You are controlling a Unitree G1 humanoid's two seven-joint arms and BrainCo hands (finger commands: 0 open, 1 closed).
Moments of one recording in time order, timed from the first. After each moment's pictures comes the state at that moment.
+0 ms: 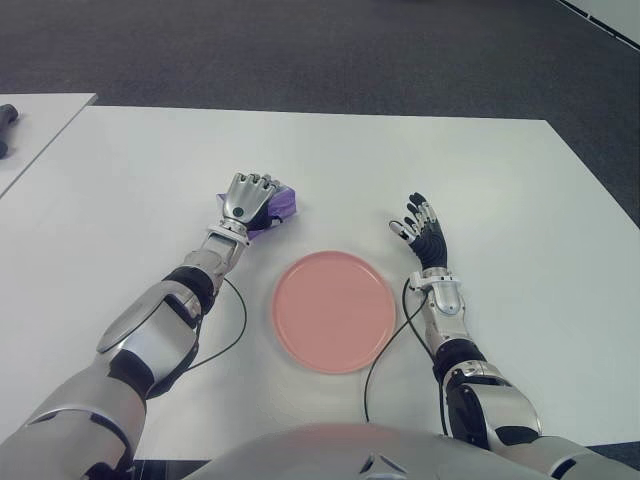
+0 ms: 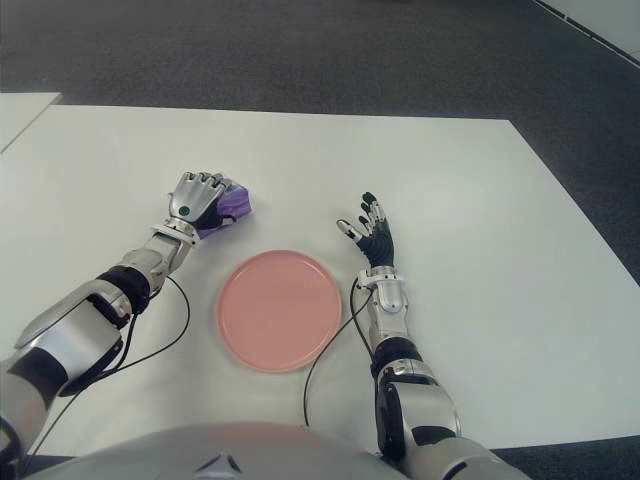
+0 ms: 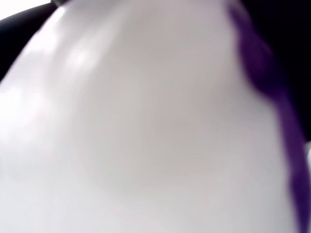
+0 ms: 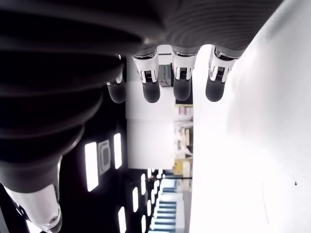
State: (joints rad) left arm -0.71 0.35 -0.72 1.15 0.94 -0.09 0.81; right arm -0.36 -0.09 -0.16 0.99 0.05 -0.71 0.07
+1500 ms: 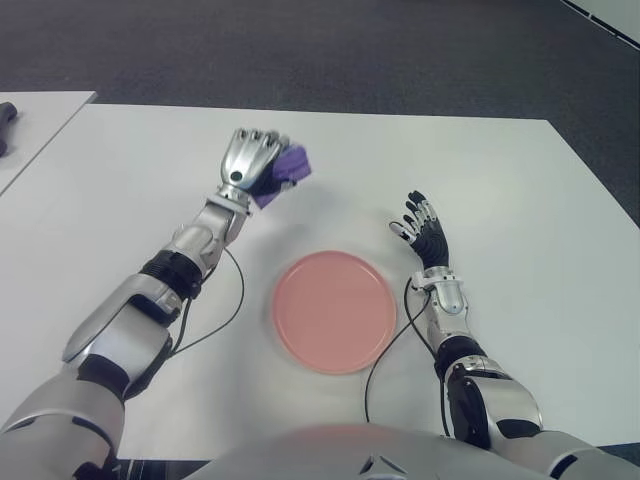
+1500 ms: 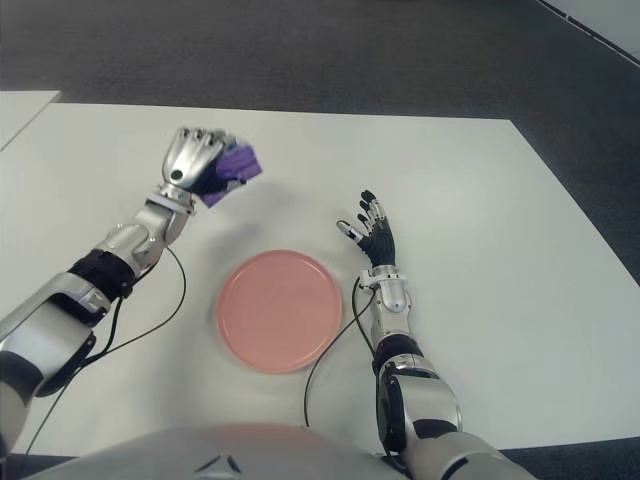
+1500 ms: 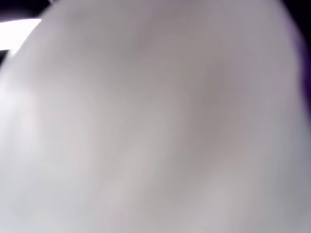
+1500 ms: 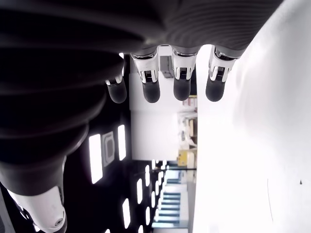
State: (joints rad) left arm -0.67 0.48 -0.55 0.54 0.92 -0.07 0.72; right arm -0.40 -0.10 -0.18 1.05 0.06 -0.76 0.13
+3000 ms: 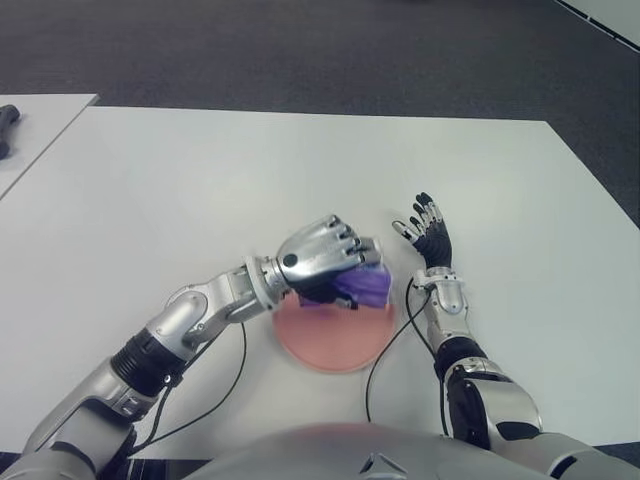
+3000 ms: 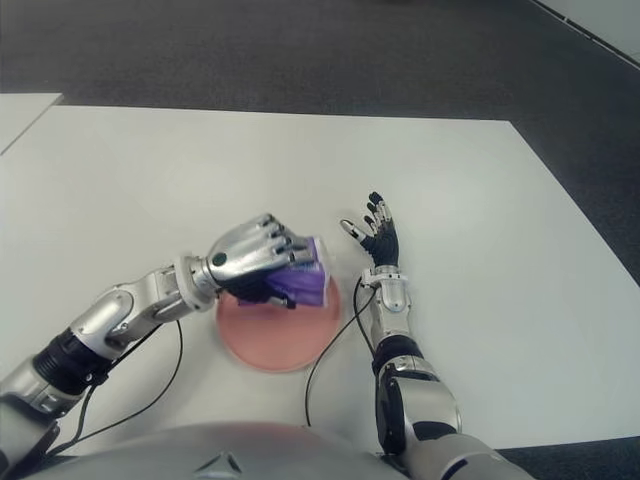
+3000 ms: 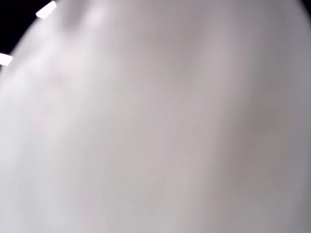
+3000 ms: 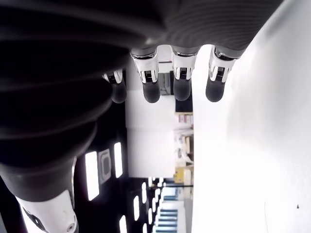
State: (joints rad) left arm -0.24 0.54 -0.54 -0.14 1.00 -0.52 0.20; right arm -0.38 -0.09 -0.17 1.02 0.04 -0.71 0.05
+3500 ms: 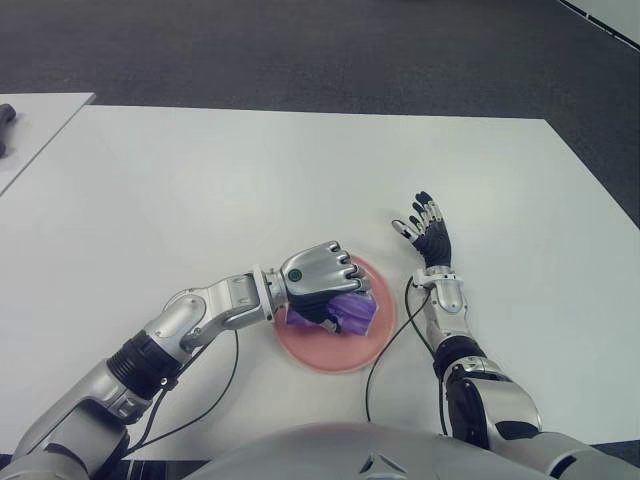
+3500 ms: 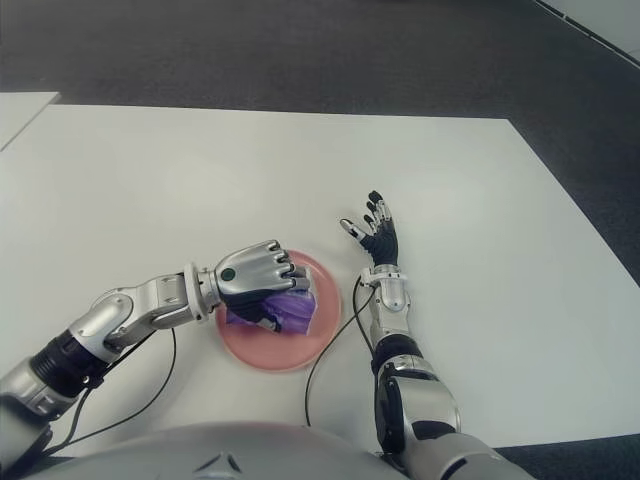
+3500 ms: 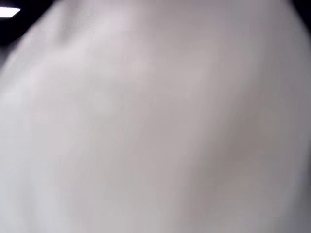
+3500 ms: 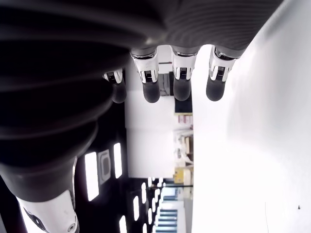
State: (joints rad) left arm -0.24 0.56 -0.56 -0.11 0.99 -0.58 0.00; right arm -0.38 -0.09 -0.17 1.02 0.06 -0.71 0.07
